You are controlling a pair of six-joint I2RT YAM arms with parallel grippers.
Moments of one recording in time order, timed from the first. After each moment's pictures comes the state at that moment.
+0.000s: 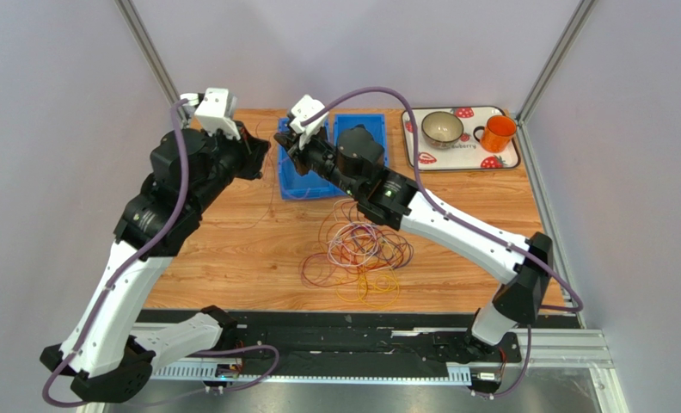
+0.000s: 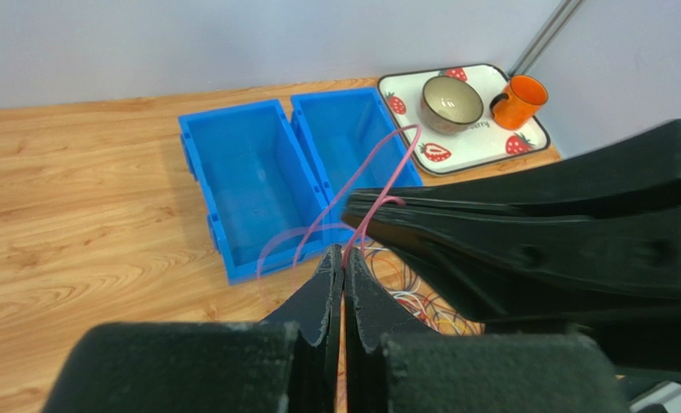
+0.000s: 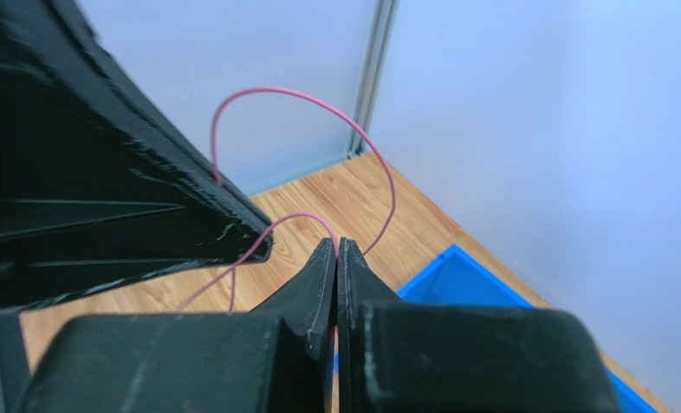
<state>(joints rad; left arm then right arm) -0.55 1.01 1.53 -0.68 -0.14 -0.26 1.03 1.61 1.64 0.09 0.11 -0.15</state>
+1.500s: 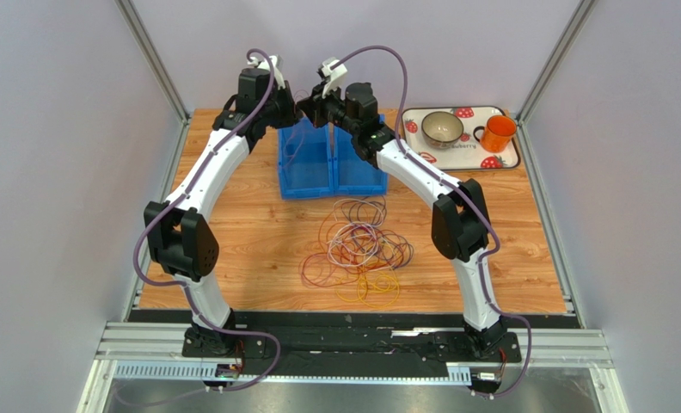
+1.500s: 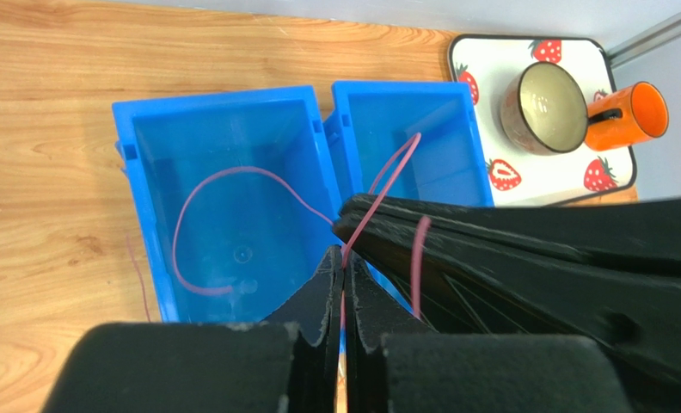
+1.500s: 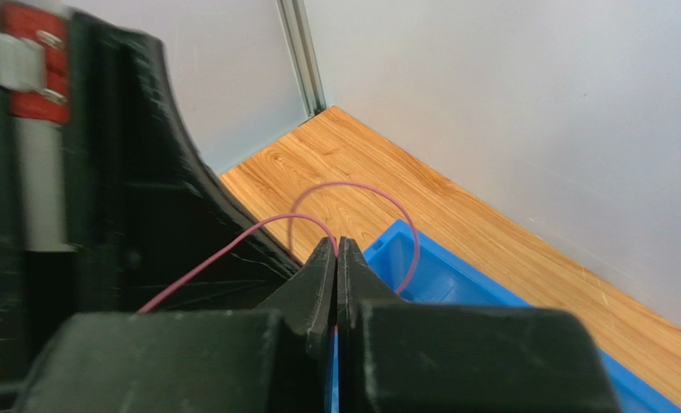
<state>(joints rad) -0.29 1.79 1.75 -0.39 0.13 -0.39 0.62 2.18 2.00 0.23 -0.27 0.14</state>
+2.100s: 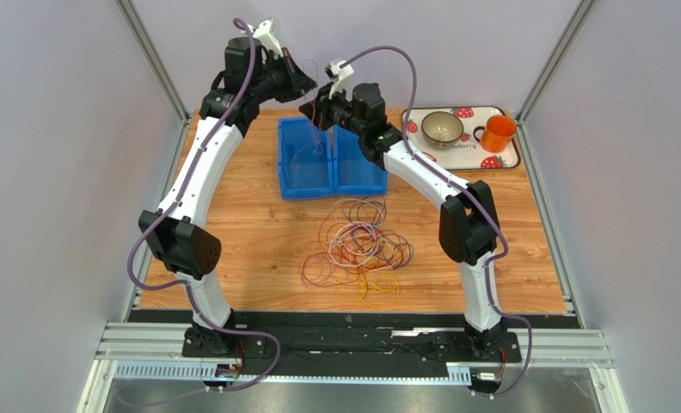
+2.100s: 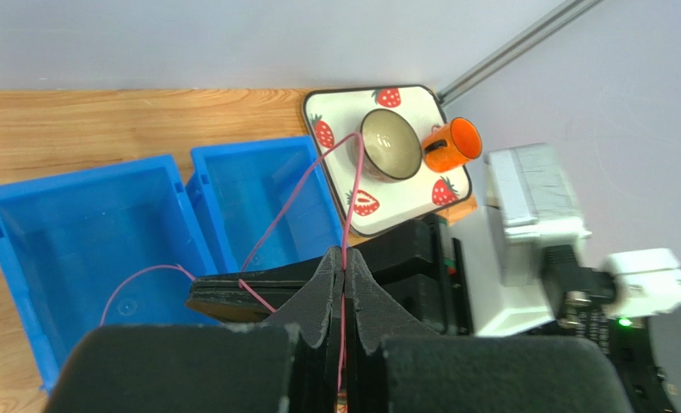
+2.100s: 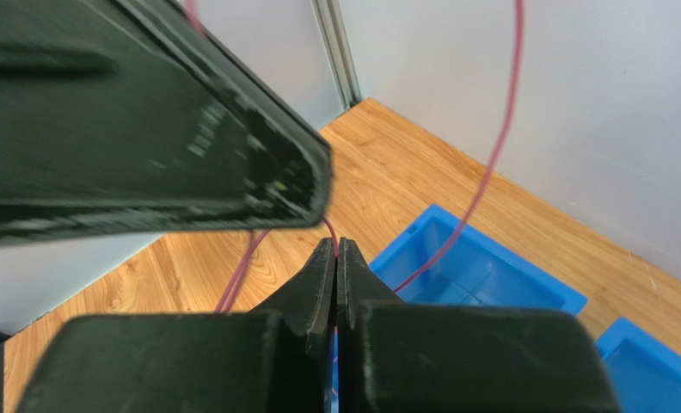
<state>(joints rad) -0.30 1.81 2.06 -0.51 0.30 -0.52 0.59 2.12 1.91 0.24 -0.34 0.24</state>
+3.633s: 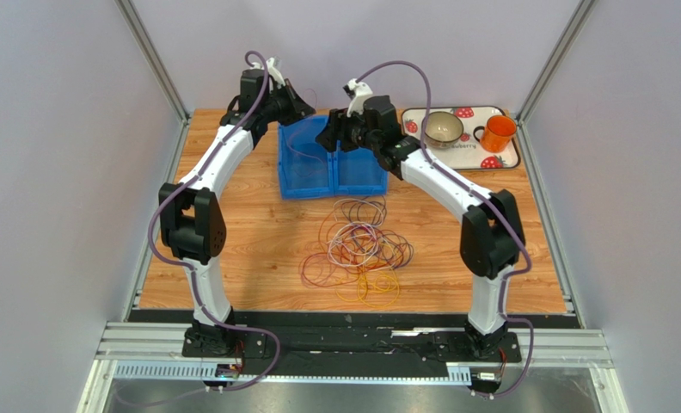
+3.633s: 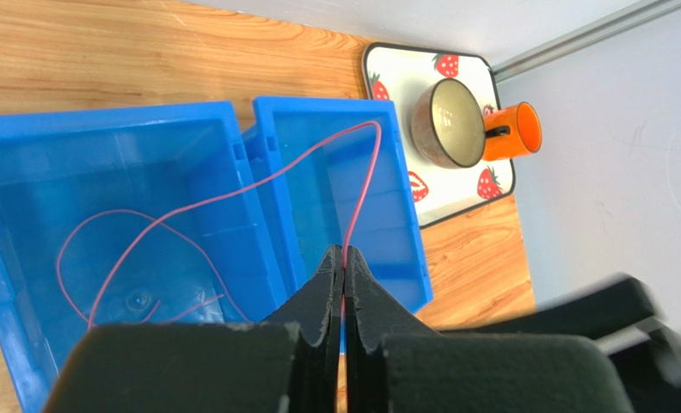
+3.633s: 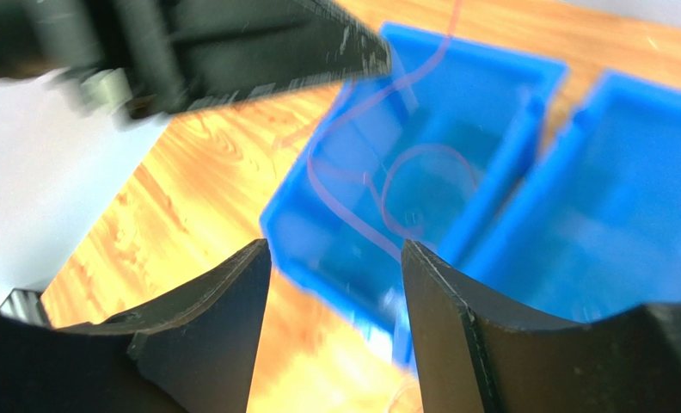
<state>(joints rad) -0.23 1.94 1.78 -0.23 0.38 -0.60 0.57 1.96 1.70 -0.02 -0.26 0.35</state>
